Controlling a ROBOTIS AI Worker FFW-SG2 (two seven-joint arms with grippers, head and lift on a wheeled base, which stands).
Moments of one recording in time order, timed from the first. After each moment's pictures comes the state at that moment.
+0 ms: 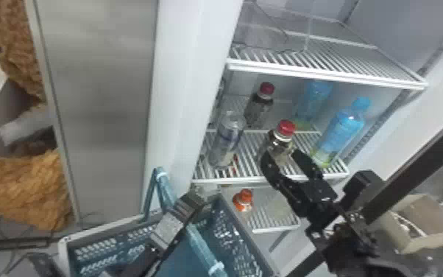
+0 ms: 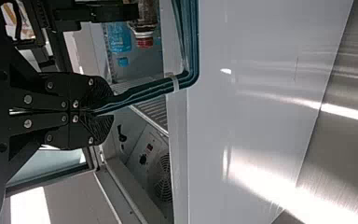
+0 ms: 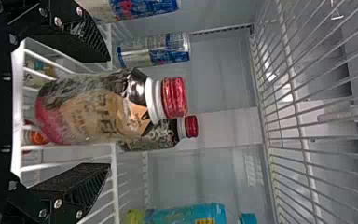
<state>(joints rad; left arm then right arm) 0.51 0.07 -0.31 -2.02 1.45 0.52 -0.53 0.34 -0.06 -0.36 -1.96 -0.27 0.14 0.45</state>
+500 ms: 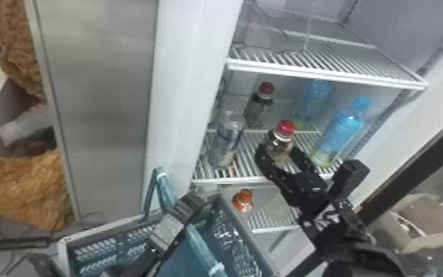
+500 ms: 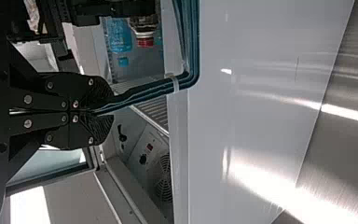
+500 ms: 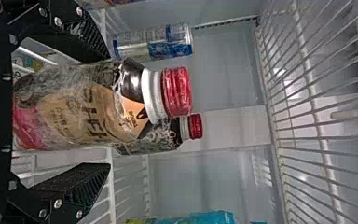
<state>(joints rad) 0.51 0.07 -0.31 -2.02 1.45 0.52 -0.53 0.25 -0.08 -0.33 -1.87 -0.26 0.15 0.43</state>
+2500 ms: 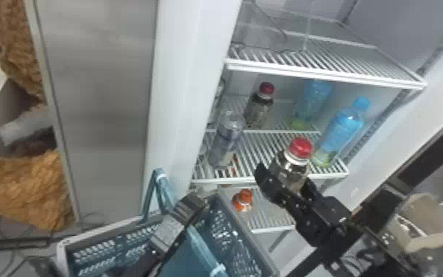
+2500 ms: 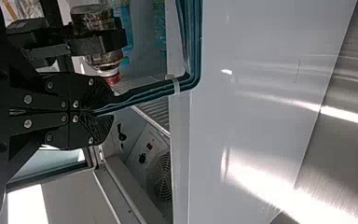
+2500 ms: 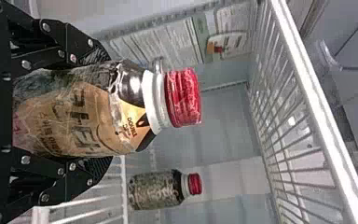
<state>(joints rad) 0.52 0.07 -0.32 -2.02 1.46 0.52 -0.53 0.60 -0.10 -0.38 -2.36 -0.44 0.42 0.50</state>
